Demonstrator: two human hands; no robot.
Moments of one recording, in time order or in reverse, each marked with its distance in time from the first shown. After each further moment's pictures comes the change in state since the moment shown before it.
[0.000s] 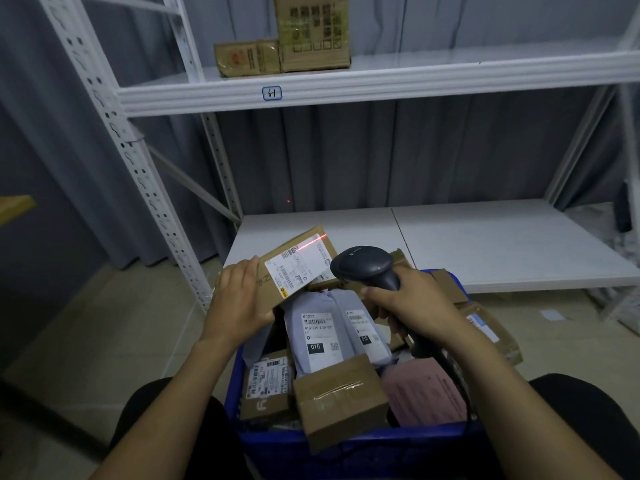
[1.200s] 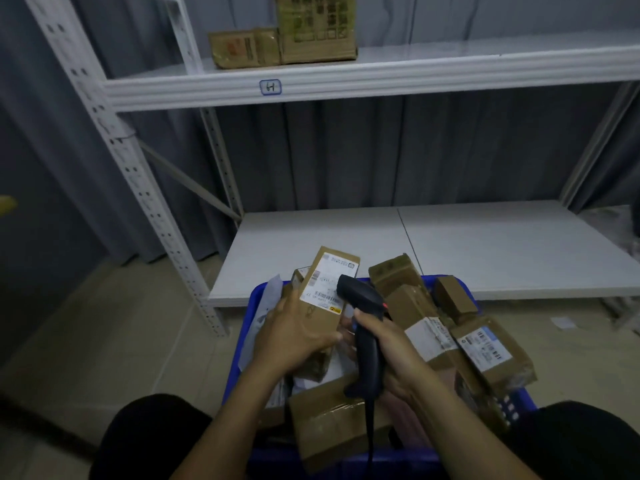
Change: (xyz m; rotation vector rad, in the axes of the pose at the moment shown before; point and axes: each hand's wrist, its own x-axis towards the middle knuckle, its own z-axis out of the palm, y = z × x) left_hand 0.003 0.085 0.018 -0.562 -0.284 -0.309; right_hand 0.029 0.054 0.073 1.165 -0.119 0.434
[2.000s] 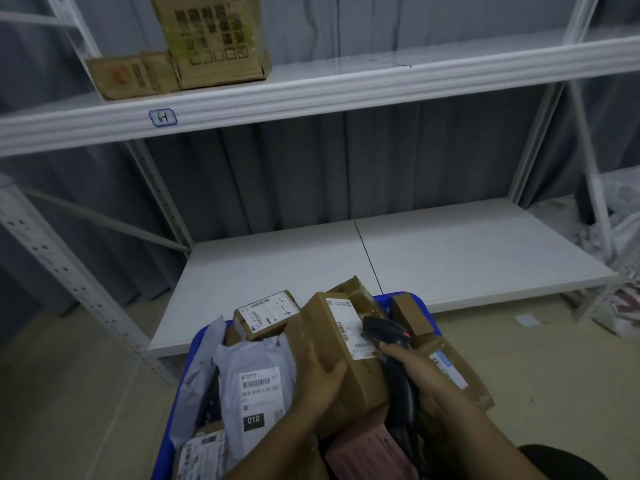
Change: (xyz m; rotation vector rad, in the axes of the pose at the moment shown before) left_hand 0.053 0.049 0.156 -0.290 -0.188 -0.288; right_hand 0.048 -0.058 -0.146 -0.234 0.311 0.048
